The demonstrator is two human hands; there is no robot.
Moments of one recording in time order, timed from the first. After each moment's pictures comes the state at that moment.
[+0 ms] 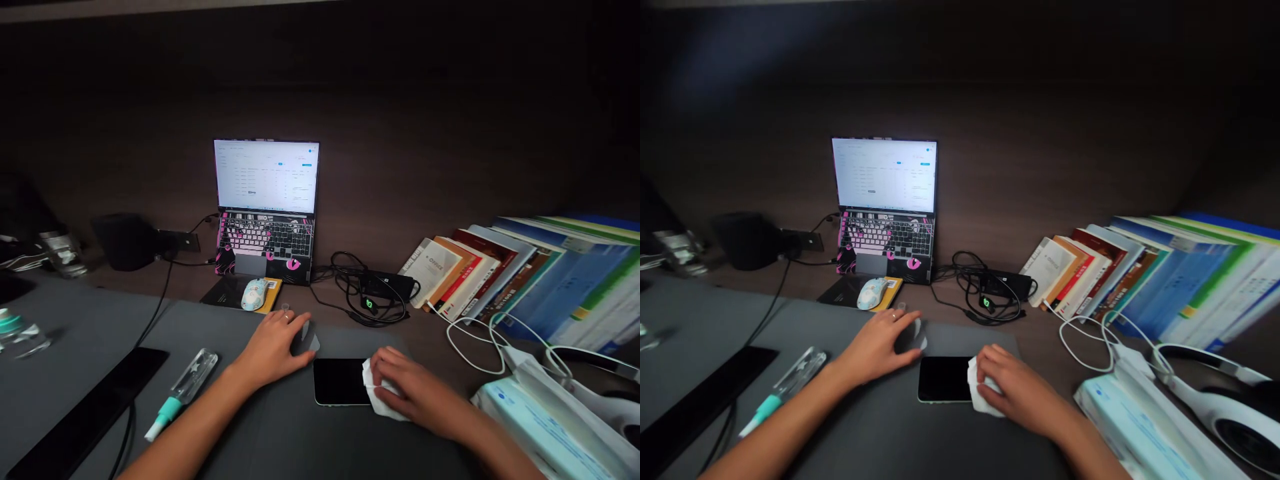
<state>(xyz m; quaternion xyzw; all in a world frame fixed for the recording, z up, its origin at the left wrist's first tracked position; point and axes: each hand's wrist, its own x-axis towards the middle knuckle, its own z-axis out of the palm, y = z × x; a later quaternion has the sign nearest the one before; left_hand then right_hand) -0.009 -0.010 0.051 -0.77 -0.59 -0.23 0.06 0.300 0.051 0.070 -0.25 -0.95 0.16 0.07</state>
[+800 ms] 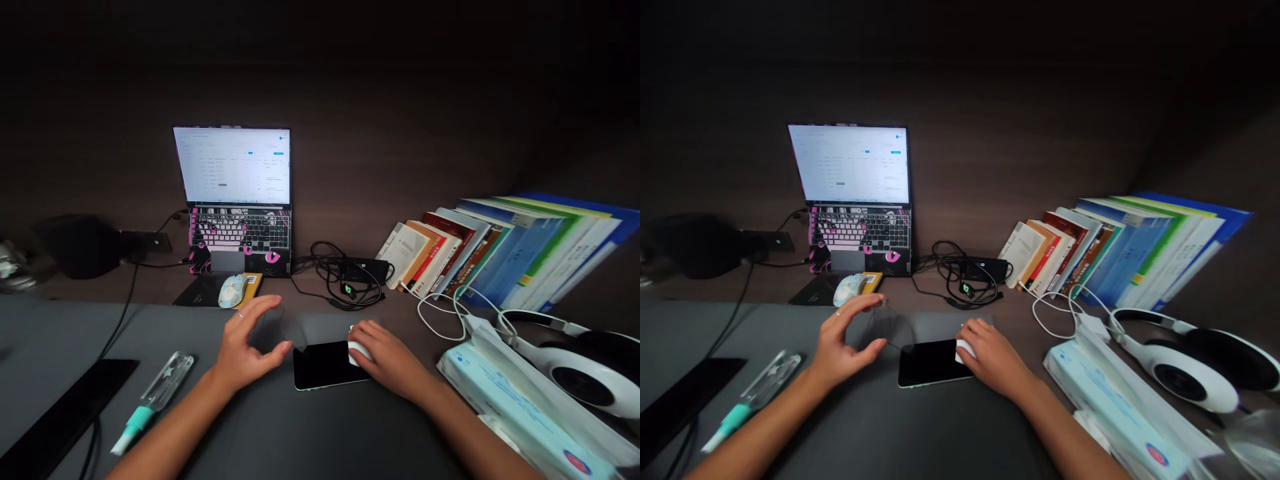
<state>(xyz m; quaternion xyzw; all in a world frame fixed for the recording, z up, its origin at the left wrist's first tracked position) -0.003 -0.025 0.055 -0.71 -0.42 -0.55 0.12 0.300 0.057 0.051 -0.31 -0.94 0.04 0.14</state>
